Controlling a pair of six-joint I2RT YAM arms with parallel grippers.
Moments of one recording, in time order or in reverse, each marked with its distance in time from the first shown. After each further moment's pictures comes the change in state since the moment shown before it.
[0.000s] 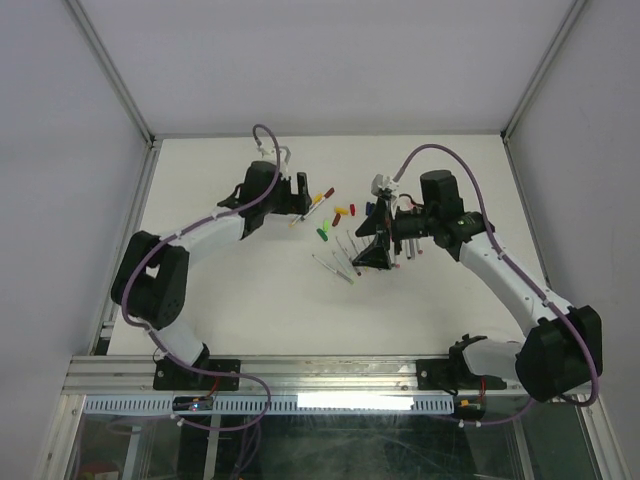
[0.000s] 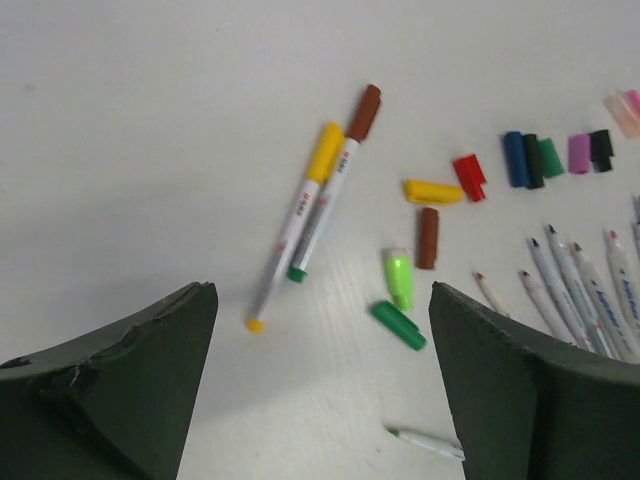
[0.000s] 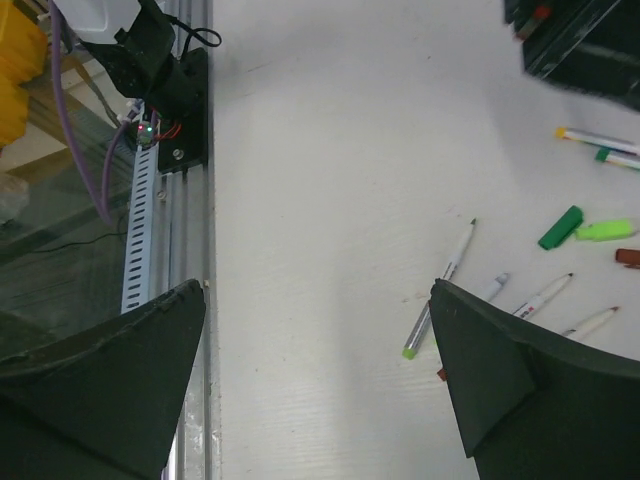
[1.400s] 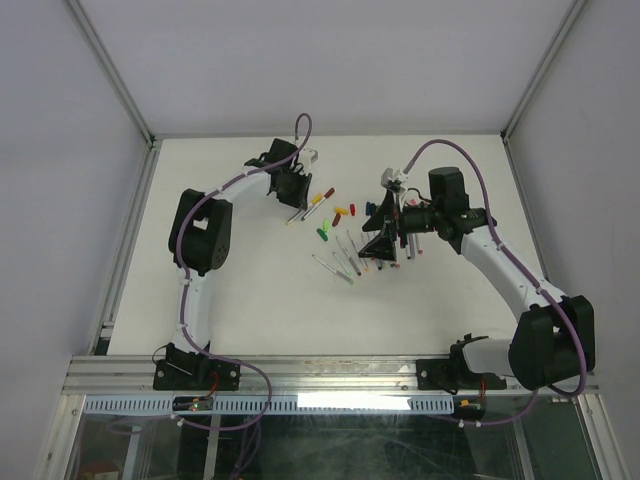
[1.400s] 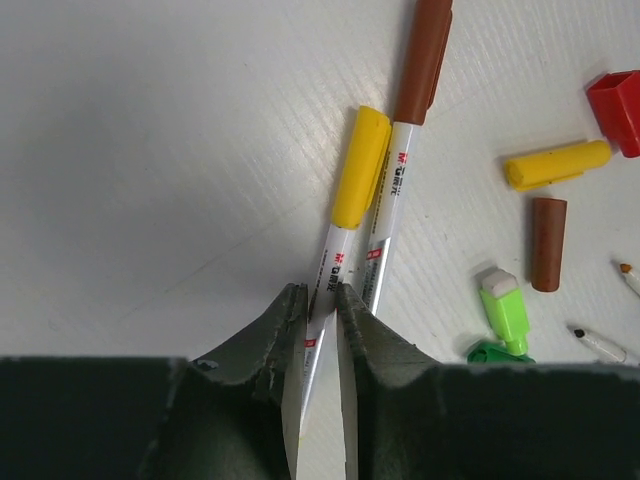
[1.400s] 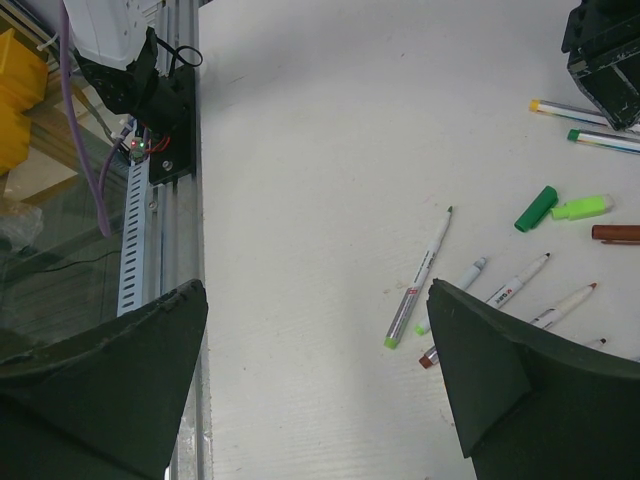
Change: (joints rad) left arm 0.093 0.588 0.710 -0.580 0.288 0.364; right arm -0.101 0.071 -0.036 0.028 -0.082 0.005
